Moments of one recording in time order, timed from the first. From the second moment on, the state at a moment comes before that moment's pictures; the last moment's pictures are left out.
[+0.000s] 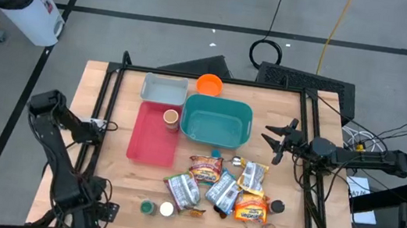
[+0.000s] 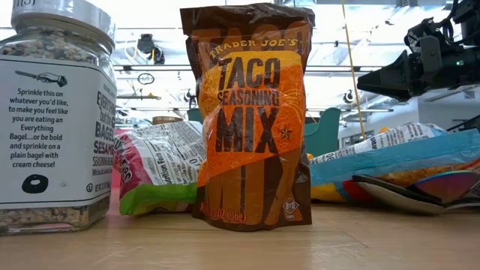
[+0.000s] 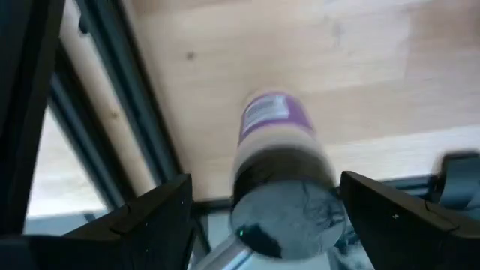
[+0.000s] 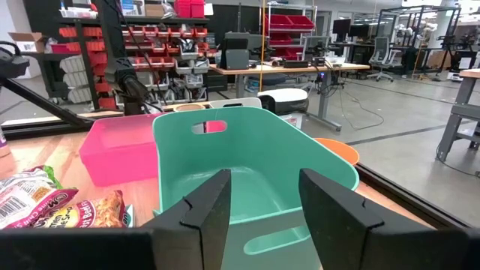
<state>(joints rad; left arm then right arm) -1.07 1.59 1.17 -1.00 0.16 -2.47 0.03 0.24 0.02 0.21 0.42 0.01</state>
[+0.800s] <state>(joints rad) -1.07 1.60 1.17 -0.97 0.01 -2.42 0.03 0.24 0.02 0.21 0.42 0.01</state>
